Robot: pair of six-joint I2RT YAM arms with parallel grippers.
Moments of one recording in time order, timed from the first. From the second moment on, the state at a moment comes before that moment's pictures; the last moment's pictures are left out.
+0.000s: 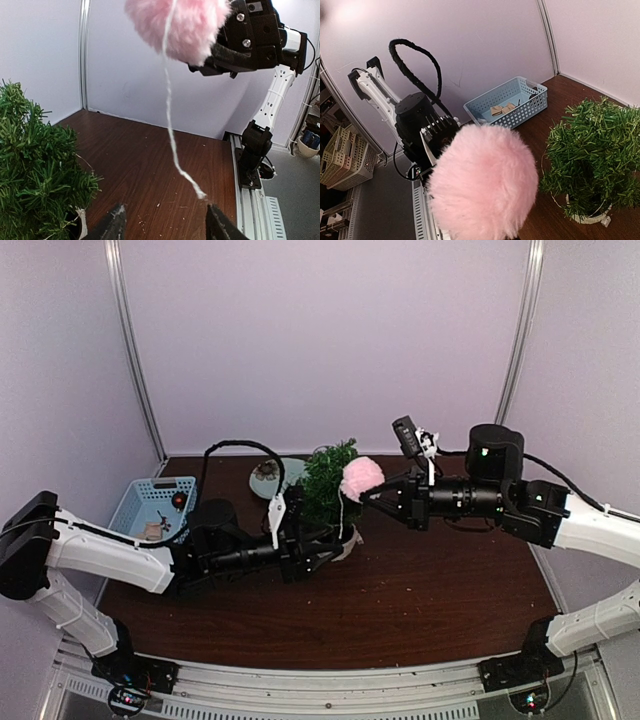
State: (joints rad) left arm -1.05 1.48 0.67 0.81 0.28 -0.10; right arm 0.89 1.13 0.98 -0.03 -0.41 0.28
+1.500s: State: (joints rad) left arm -1.01 1.14 0.57 0.62 -0.12 -0.12; right arm 0.91 1.32 1.18 -0.15 -0.24 0.22
